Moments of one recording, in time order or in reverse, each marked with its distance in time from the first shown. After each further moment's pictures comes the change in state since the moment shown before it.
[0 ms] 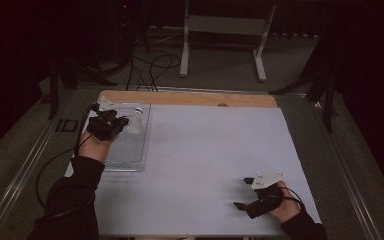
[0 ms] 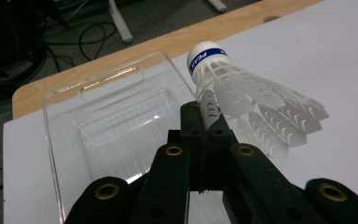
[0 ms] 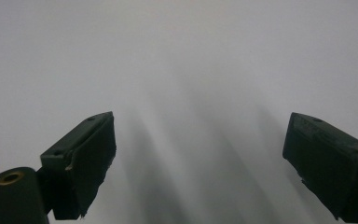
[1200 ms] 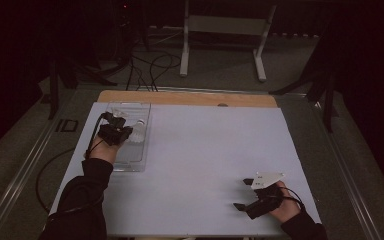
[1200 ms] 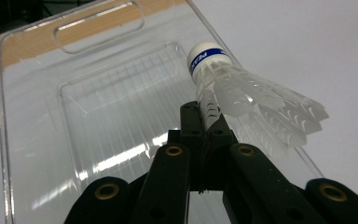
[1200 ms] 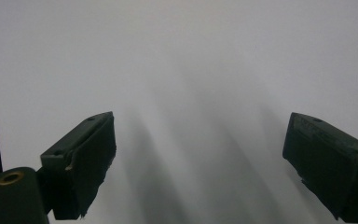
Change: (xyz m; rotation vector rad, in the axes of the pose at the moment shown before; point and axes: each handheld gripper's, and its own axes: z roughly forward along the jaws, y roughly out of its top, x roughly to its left) left arm 0.003 -0.027 0.053 0.143 0.034 -0.009; right arm -0.001 -0.002 0.002 0.007 0.019 0.006
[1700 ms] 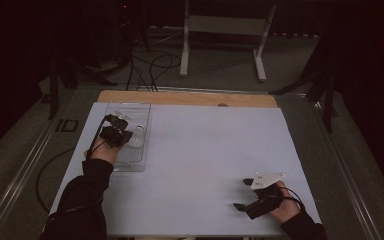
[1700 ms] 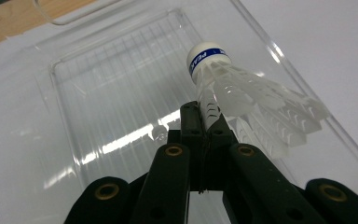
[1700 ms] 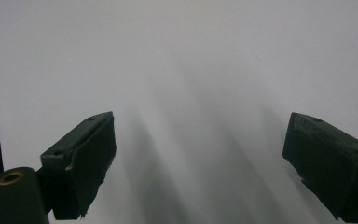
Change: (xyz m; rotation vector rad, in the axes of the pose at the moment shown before) left arm 0.000 -0.005 0.017 0.103 0.008 0.037; right arm 0.000 0.000 0.000 0.000 0.003 0.001
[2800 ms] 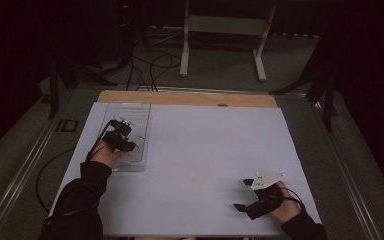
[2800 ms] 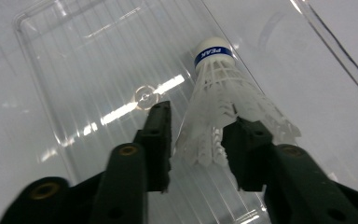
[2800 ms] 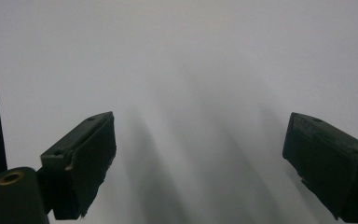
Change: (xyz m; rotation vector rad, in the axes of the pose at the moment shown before) left arm -0.006 -0.008 0.002 0.132 -0.010 0.024; right arm 0.001 0.000 -0.001 0.004 0.001 -0.003
